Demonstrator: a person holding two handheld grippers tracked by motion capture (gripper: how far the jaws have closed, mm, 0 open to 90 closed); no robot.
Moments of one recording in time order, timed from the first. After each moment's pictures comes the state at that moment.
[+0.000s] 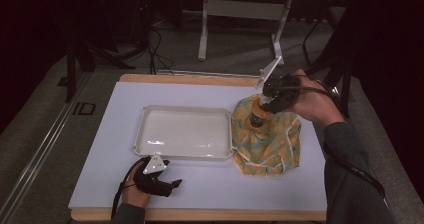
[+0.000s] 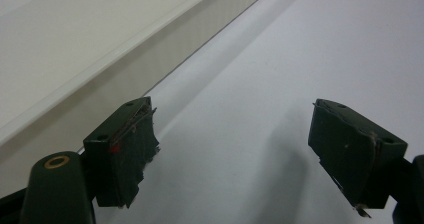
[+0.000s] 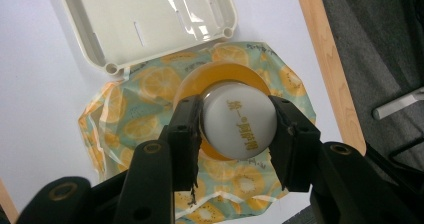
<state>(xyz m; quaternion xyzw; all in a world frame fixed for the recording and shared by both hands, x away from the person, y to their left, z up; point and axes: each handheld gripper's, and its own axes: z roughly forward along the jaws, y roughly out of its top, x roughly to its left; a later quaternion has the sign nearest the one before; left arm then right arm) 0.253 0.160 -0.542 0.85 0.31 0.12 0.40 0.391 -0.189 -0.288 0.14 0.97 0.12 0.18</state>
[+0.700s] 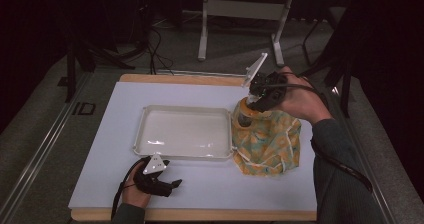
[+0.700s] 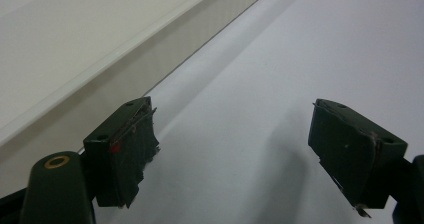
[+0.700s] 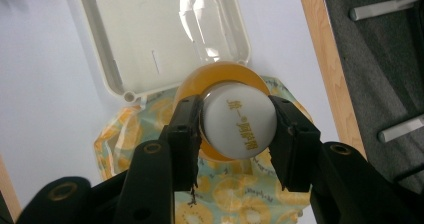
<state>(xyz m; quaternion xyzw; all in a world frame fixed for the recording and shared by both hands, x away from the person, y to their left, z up) 0.253 0.160 -0.542 0.85 0.31 0.13 0.40 0.390 -0.159 -0.283 0.11 0.97 0.13 0.17</state>
